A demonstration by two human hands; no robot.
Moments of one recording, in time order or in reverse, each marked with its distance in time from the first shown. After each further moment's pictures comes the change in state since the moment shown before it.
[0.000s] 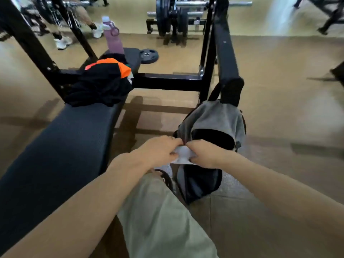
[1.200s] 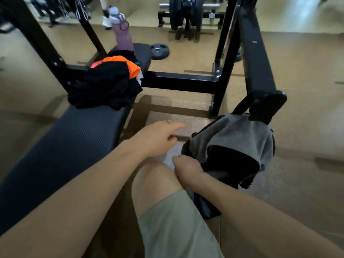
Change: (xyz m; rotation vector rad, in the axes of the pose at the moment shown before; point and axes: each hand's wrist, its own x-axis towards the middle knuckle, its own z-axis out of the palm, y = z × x) left_hand 0.028 -0.075 -0.040 -0.210 0.145 -0.137; right_hand 0.107 -0.045 0.054 -0.052 0.027 0.113
